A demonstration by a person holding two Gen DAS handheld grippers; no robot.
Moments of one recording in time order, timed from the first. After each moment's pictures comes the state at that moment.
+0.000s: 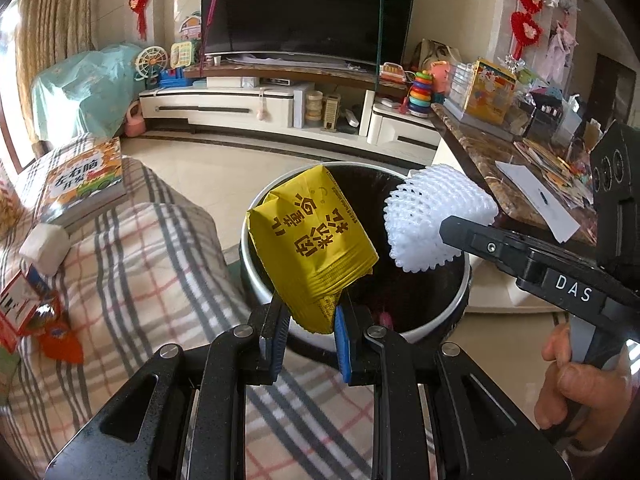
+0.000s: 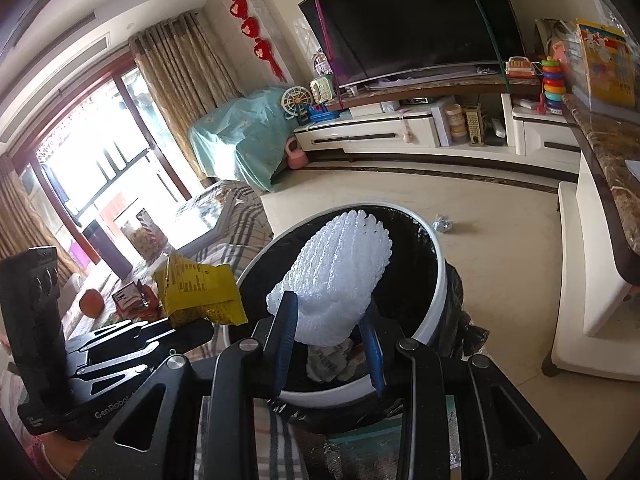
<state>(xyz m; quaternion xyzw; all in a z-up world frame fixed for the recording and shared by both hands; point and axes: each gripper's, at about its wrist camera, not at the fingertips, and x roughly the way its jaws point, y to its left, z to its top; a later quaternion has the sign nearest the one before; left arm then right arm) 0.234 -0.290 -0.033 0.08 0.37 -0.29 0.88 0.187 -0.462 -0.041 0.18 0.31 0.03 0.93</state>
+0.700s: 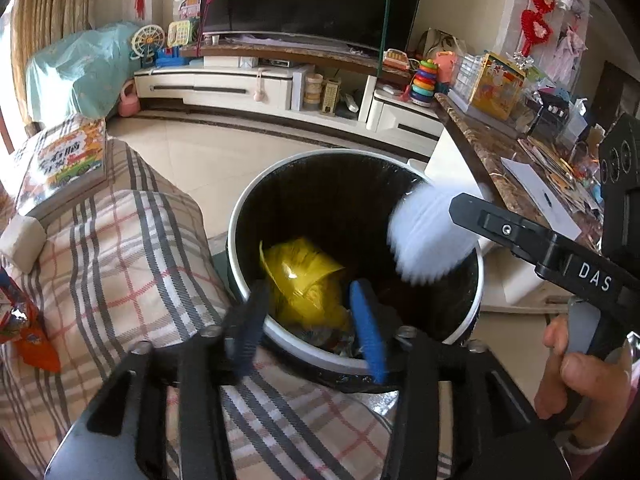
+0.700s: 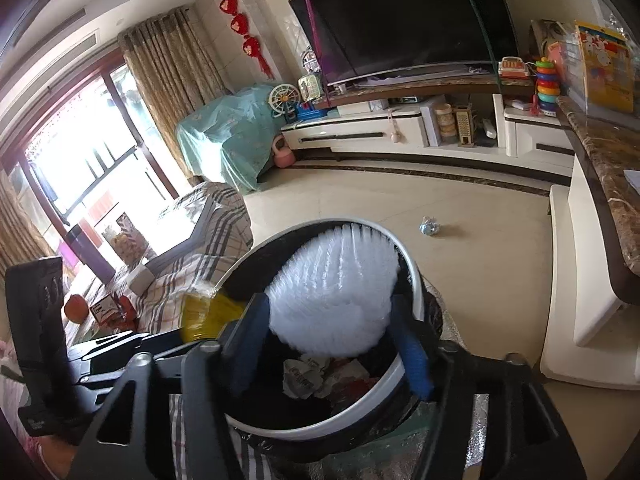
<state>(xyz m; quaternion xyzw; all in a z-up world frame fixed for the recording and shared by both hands) 0.250 -0.300 -0.043 0.07 0.40 -0.29 0.86 0.204 -0.479 -0.040 0.18 0.32 0.01 0.93</state>
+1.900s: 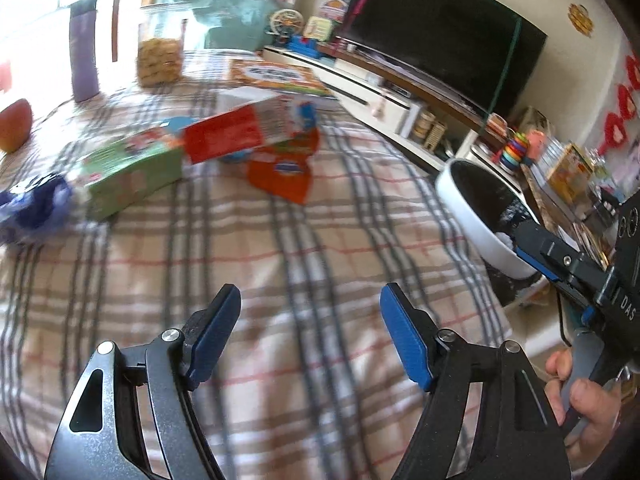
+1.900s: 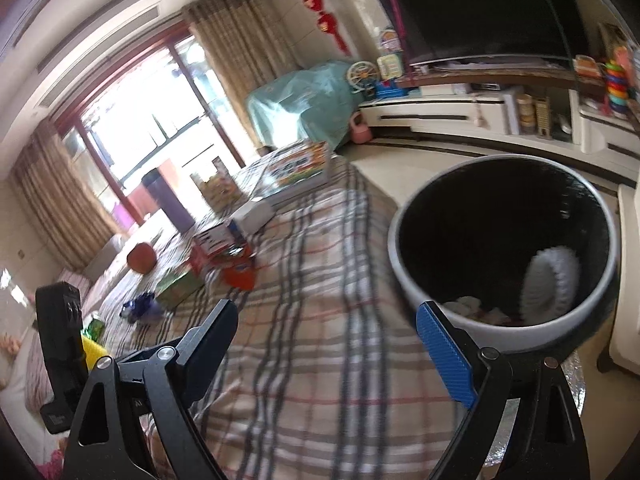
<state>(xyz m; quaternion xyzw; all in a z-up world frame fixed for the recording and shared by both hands) 0.184 -0.082 -0.067 -0.08 0.41 -0.13 0.90 0.180 -0.325 -0.046 0.15 0.33 0.14 0.92</state>
